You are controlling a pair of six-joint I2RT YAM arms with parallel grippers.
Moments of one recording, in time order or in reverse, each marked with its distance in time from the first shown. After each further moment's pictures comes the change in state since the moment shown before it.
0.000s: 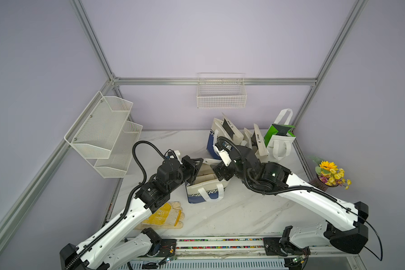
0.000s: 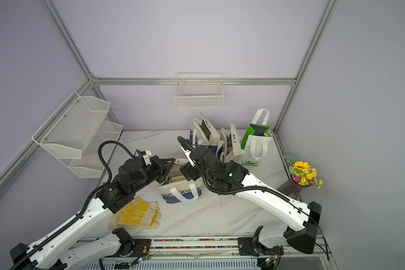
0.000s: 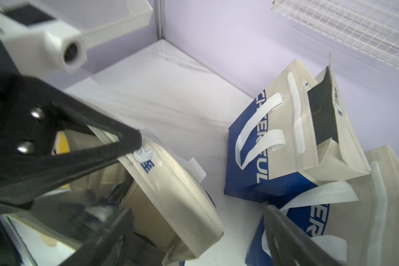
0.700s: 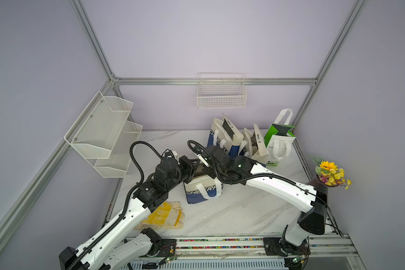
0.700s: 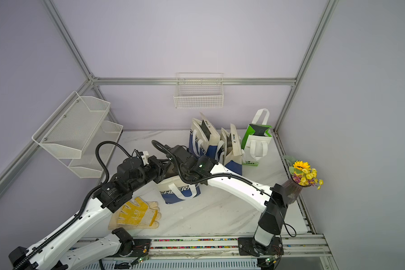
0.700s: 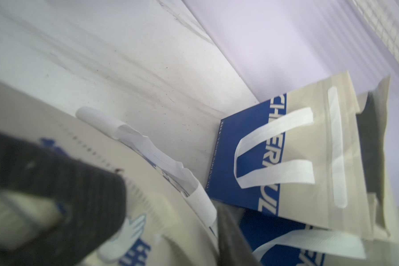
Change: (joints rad) left arm 0.047 -0.009 0.001 -0.063 0.014 0.021; right arm 0.025 0.307 0.201 -0.074 0.117 -0.169
